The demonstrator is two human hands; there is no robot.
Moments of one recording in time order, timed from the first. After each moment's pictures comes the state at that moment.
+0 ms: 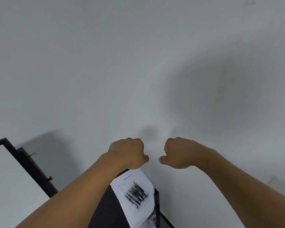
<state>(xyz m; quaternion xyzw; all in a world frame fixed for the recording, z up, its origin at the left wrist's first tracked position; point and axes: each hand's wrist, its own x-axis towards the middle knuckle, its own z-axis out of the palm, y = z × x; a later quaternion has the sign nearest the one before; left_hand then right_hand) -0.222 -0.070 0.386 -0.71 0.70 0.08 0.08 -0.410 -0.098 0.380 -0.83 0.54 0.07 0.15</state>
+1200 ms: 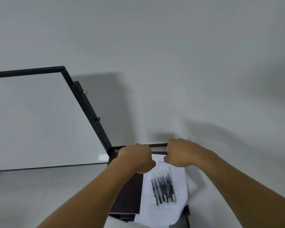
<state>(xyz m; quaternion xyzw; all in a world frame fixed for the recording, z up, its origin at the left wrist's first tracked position) -0.108 -0.168 0.219 -0.87 0.42 0.24 0.08 -0.215 -0.302 0.229 -0.91 0.27 0.25 0.17</state>
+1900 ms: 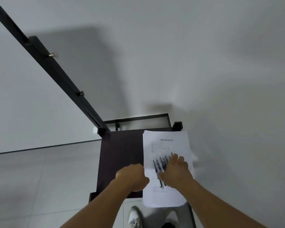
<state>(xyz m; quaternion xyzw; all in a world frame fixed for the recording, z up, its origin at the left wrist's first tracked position) -0.095 -0.125 0.032 -0.81 0.36 0.45 0.09 -0.229 -0.245 -0.024 -0.80 0.48 0.23 0.26</state>
